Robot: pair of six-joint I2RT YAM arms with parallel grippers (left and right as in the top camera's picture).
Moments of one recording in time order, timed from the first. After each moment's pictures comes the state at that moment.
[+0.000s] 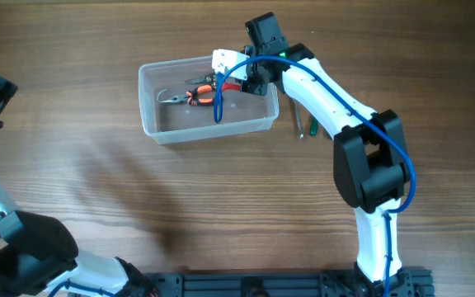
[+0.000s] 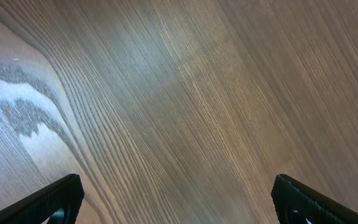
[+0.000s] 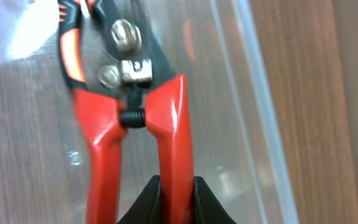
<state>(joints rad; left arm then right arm) 0.59 1.74 1.82 -1.24 -0.10 -0.47 0.44 2.22 1.79 -0.55 -0.20 -1.03</state>
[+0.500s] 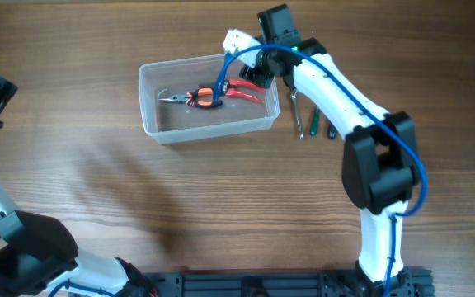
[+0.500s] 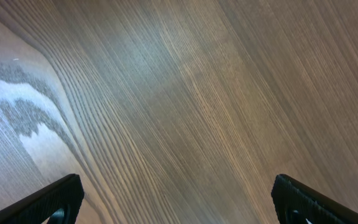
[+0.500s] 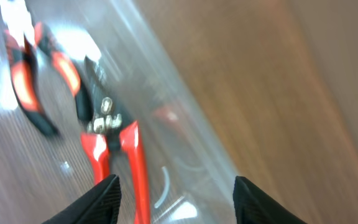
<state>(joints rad) 0.59 1.74 1.82 -1.24 -0.10 -0.47 0.40 2.14 1.79 -0.55 -0.19 -0.70</state>
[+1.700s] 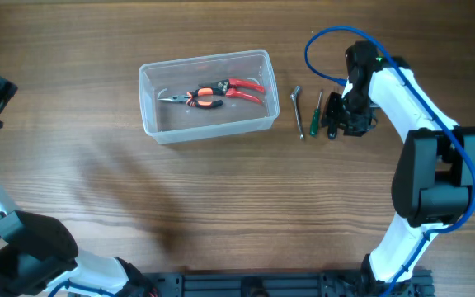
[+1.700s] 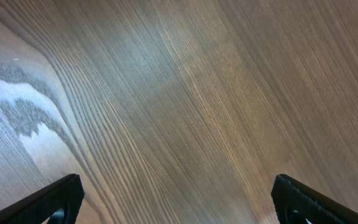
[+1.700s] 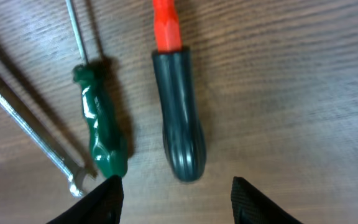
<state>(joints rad) 0.59 1.74 1.82 -1.24 -0.10 -0.47 0.06 2.00 1.42 -0.99 -0.11 0.38</state>
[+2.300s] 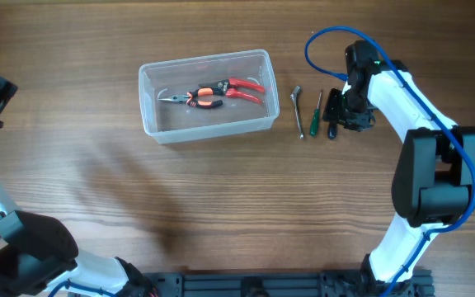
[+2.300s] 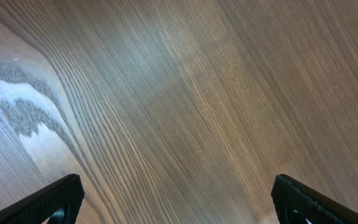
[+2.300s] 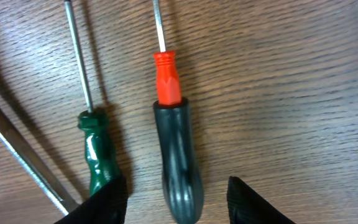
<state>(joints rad) 0.59 1.74 1.82 -1.24 -0.10 -0.47 0.06 2.00 1.40 -0.89 -0.06 0.37</state>
